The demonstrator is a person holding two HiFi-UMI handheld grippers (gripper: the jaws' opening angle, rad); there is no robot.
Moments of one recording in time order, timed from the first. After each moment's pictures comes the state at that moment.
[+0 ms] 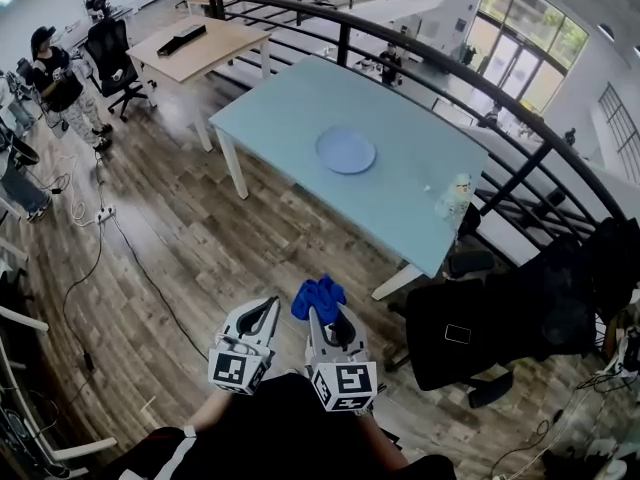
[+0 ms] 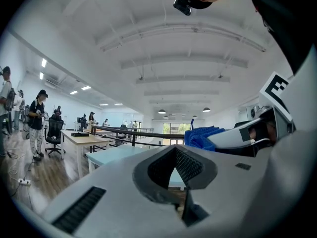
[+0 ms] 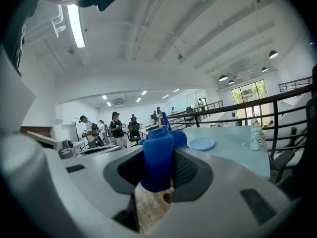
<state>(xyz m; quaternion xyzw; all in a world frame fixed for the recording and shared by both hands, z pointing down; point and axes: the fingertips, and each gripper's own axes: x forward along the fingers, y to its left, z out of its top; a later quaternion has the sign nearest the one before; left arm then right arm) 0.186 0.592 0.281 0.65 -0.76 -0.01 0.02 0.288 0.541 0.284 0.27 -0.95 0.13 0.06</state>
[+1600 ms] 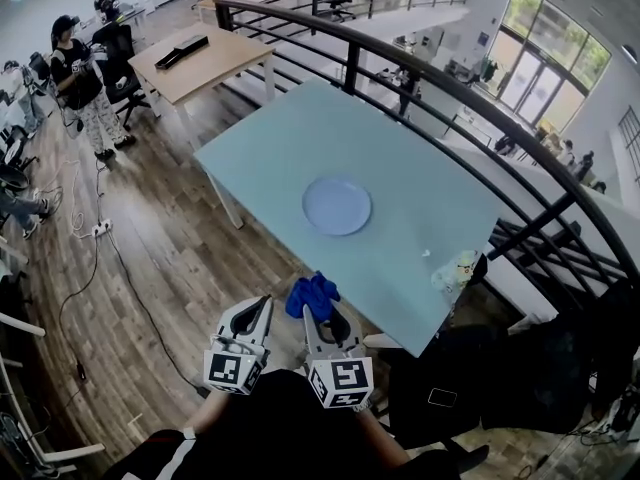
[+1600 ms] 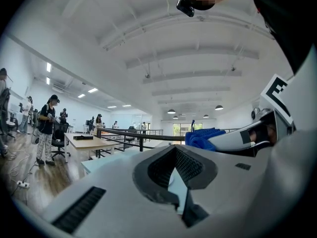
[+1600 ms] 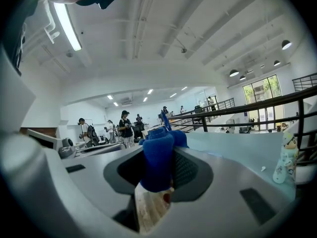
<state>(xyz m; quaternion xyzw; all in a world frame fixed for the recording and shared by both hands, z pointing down) 0.104 0.357 0.284 0.60 -0.80 -0.01 0.02 0.201 0.292 0.285 0.21 -0.97 0.13 0.06</state>
